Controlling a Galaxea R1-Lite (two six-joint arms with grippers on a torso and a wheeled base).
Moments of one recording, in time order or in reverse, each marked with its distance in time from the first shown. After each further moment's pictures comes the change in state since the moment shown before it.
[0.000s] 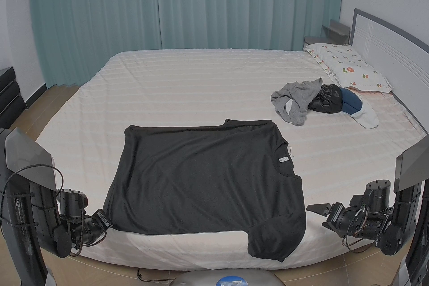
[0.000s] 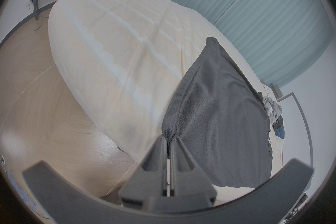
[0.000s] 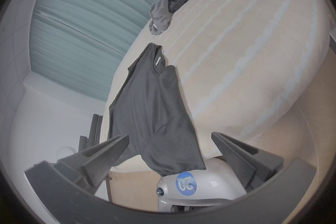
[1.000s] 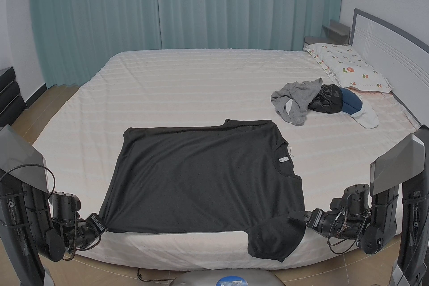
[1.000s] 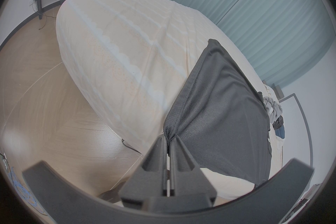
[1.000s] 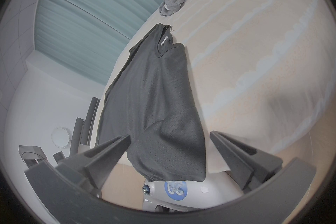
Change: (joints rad) left arm 0.020 -0.065 0.089 -0.002 -0.003 0.004; right arm 0.051 0.192 -0.154 -0.005 0.034 -0.114
